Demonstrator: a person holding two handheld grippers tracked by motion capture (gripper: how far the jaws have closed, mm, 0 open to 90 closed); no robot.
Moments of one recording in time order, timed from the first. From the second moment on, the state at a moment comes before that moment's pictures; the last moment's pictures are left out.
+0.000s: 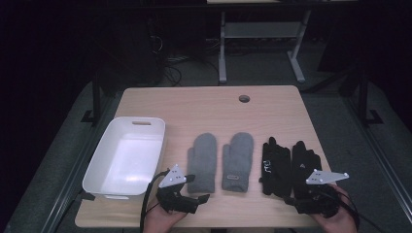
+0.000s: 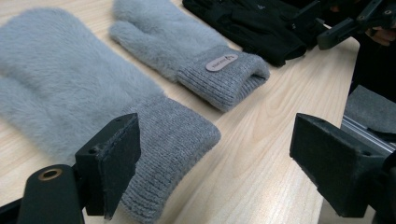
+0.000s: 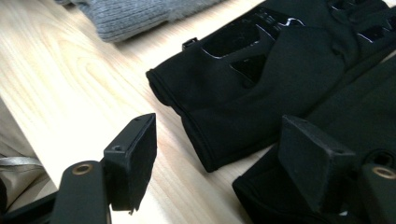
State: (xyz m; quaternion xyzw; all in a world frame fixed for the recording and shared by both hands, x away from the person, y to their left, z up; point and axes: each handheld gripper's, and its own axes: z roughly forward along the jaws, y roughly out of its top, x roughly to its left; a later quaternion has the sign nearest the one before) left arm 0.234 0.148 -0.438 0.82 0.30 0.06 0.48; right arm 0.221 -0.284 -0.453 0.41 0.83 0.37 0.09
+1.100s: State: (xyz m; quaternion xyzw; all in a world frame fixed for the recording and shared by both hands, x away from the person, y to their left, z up) left arm 0.235 0.158 -0.435 0.81 0.32 0.07 0.48; right arm 0.258 -0.225 -0.421 0.32 0.88 0.34 0.04
